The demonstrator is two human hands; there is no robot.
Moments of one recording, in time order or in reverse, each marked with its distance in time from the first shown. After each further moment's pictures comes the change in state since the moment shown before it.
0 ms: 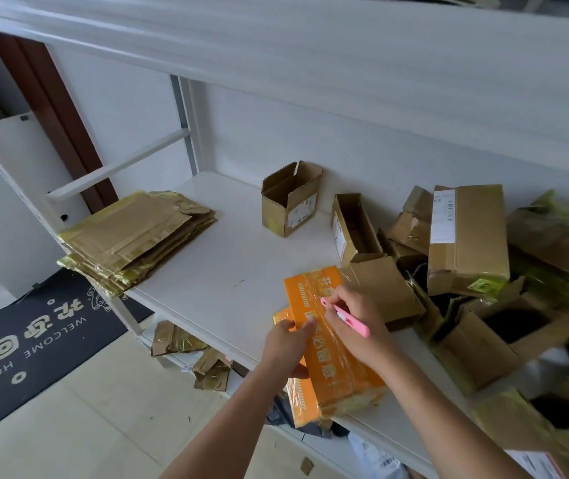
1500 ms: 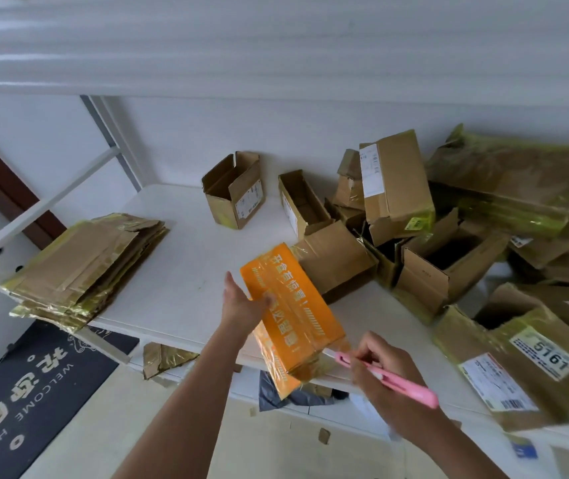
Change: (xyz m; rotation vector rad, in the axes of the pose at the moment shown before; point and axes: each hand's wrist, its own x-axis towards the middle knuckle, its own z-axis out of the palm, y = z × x) left_hand 0.017 0.022 -0.002 0.284 0.125 0.245; right_hand -0.161 -0.015 -0.037 0.404 0.124 0.154
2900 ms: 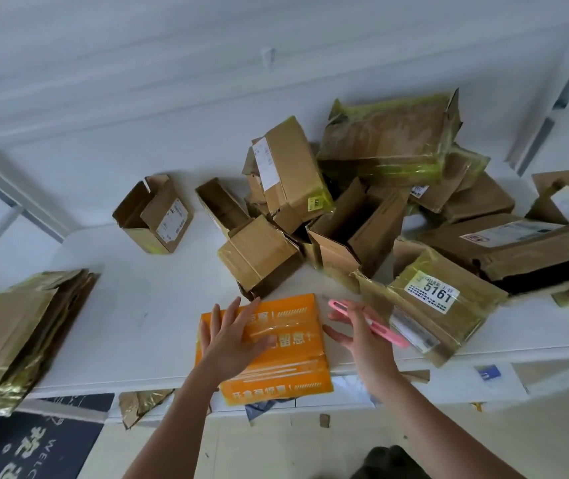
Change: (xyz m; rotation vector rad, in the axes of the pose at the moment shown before) left_hand -0.037 -0.014 0.070 1.055 -0.316 0.458; right_hand -0.009 0.077 -0.041 0.721 0.685 0.393
